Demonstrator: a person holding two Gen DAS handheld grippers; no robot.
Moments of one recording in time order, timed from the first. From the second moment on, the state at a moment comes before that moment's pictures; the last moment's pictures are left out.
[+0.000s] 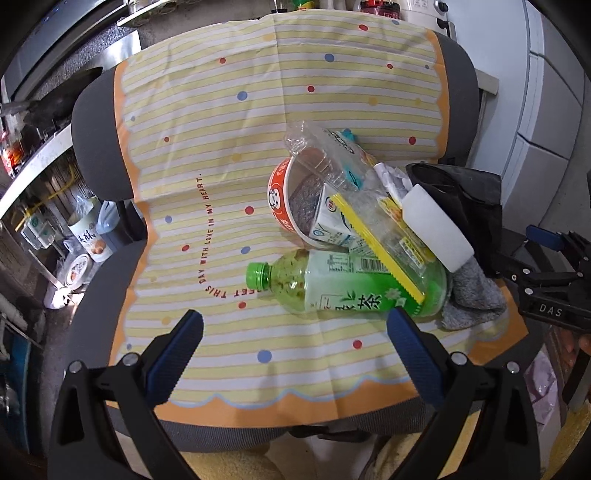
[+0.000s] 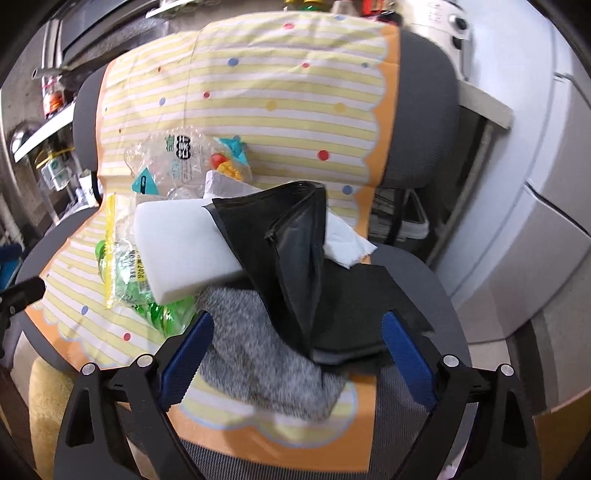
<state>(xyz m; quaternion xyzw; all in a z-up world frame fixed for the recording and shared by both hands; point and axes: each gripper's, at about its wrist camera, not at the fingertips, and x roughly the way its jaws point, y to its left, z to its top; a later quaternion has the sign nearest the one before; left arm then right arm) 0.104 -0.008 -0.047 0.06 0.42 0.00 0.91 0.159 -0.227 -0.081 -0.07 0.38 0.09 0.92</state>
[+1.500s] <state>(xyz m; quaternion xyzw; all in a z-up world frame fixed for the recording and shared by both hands) 0.141 -0.128 -0.073 0.24 0.39 -0.15 0.87 0.055 -0.349 -0.041 0.24 0.29 0.08 0.92</state>
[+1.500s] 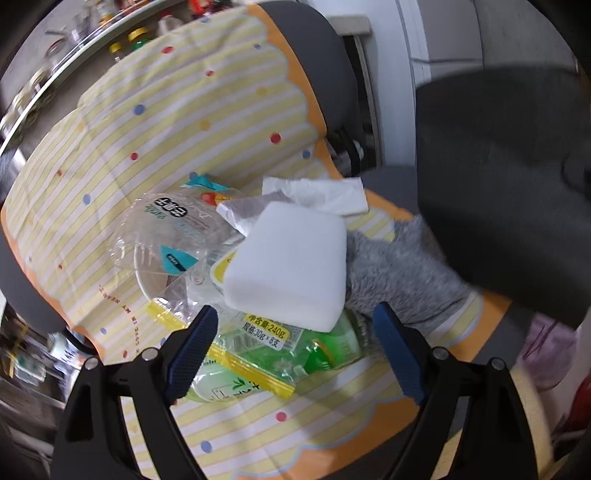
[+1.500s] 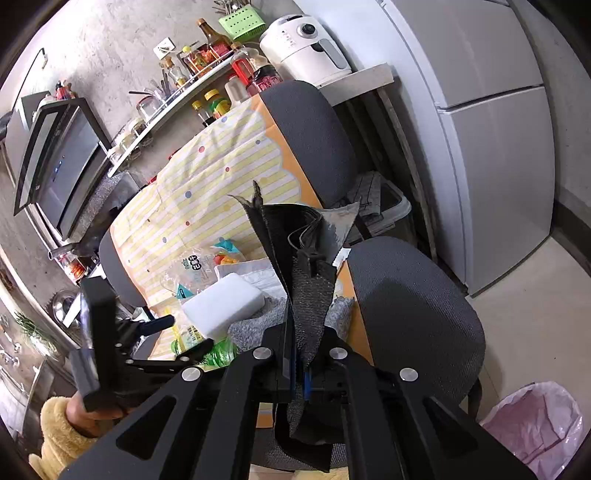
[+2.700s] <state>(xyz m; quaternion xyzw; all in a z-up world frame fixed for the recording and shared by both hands) 0.190 -0.134 -0.082 0.22 0.40 -0.16 0.87 0.063 -0.346 -0.041 0.21 0.28 0.07 0.93</state>
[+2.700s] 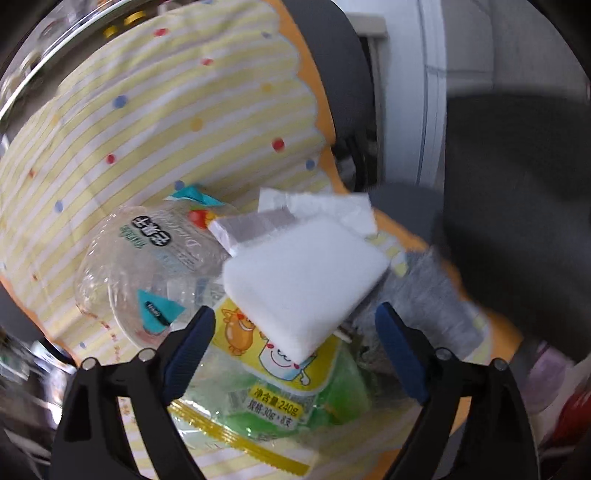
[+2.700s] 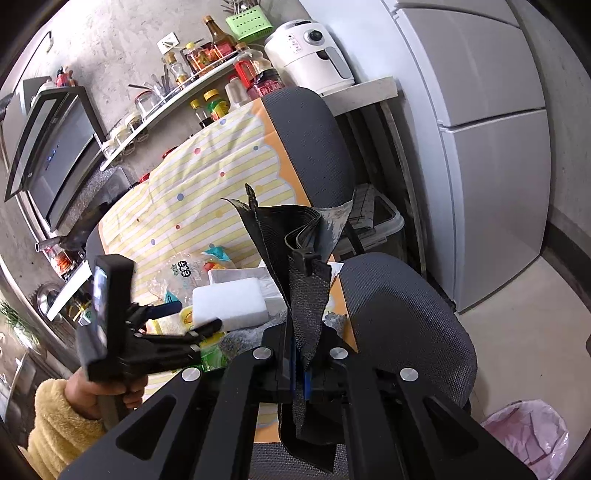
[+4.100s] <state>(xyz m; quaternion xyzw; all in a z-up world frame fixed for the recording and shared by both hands) -0.003 -0.255 -0.084 0.09 0.34 -0.34 0.87 -0.118 -0.443 -0.083 0.13 0.32 -0.20 0.91</state>
